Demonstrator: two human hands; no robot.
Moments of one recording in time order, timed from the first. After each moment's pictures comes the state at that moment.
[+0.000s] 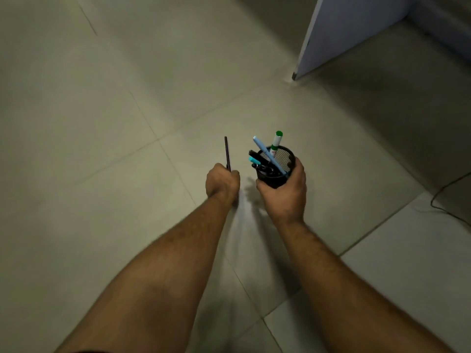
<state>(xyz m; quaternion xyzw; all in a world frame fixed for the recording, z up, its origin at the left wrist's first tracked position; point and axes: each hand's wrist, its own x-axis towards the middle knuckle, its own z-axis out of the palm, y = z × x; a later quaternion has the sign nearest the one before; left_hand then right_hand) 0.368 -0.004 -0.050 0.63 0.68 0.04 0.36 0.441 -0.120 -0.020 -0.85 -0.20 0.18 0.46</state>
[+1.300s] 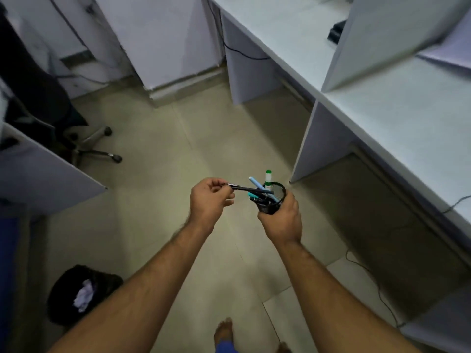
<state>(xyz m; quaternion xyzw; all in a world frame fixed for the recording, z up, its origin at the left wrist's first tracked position) 0.273 -0.059 0.705 0.49 0.57 0.34 0.56 0.403 -0.149 0.635 -0.86 -0.27 0.23 0.37</state>
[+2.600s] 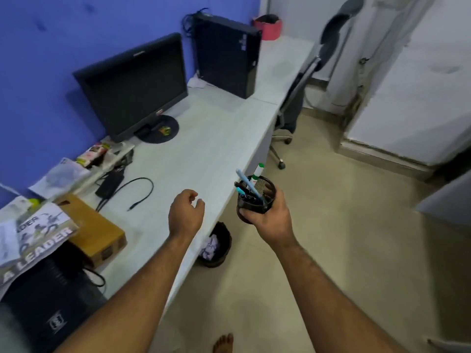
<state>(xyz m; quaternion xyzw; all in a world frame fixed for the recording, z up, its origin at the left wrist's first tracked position) -0.415 -0.062 0.763 0.34 0.83 0.42 0.16 -0.210 0.002 0.803 -0.48 -0.62 0.50 0.37</state>
